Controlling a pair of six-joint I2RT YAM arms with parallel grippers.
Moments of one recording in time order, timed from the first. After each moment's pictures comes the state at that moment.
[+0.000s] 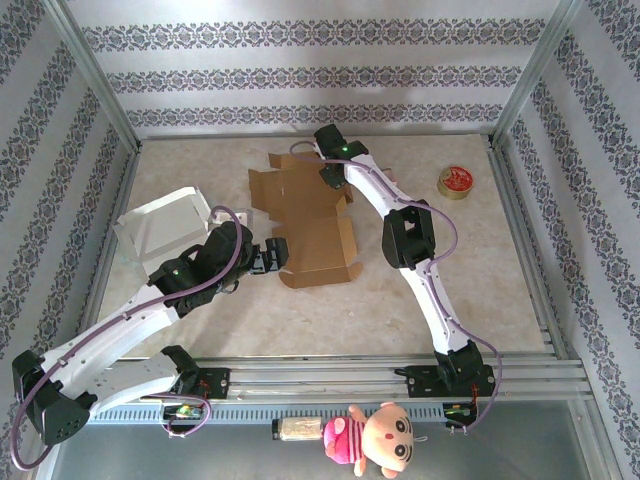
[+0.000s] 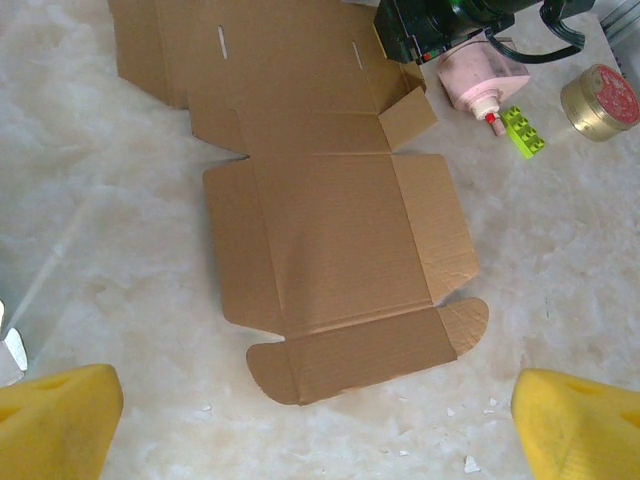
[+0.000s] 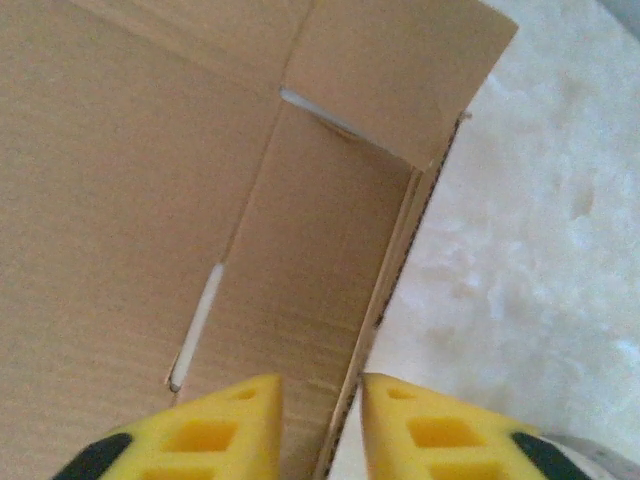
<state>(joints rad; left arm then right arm) -0.71 0.98 0.89 -0.61 -0.24 -0.70 0.45 2.65 2.51 -0.94 0.29 -0.15</state>
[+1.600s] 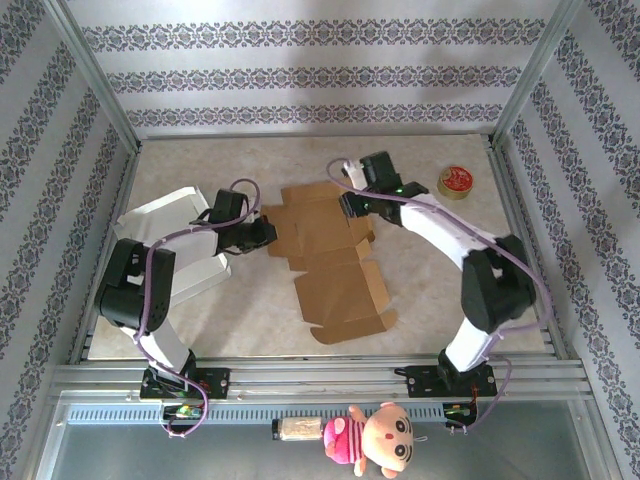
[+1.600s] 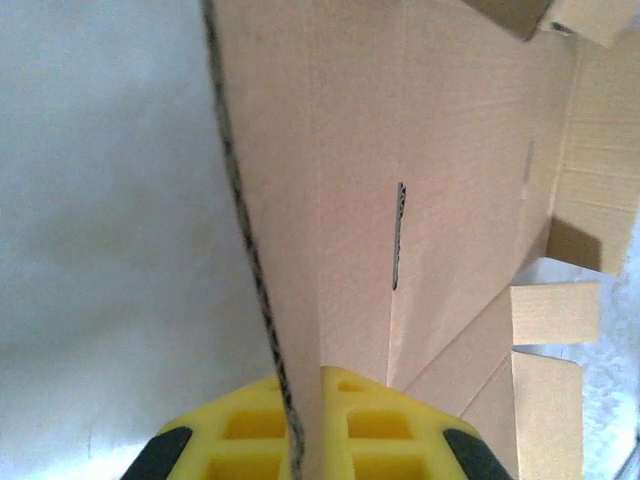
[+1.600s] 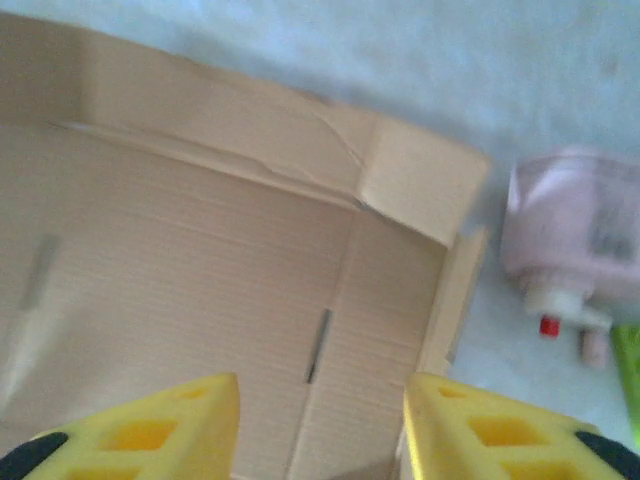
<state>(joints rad) -0.24 1.68 0.91 -0.11 0.48 -0.57 0.42 1.67 1.29 -0.41 -0.09 -0.05</state>
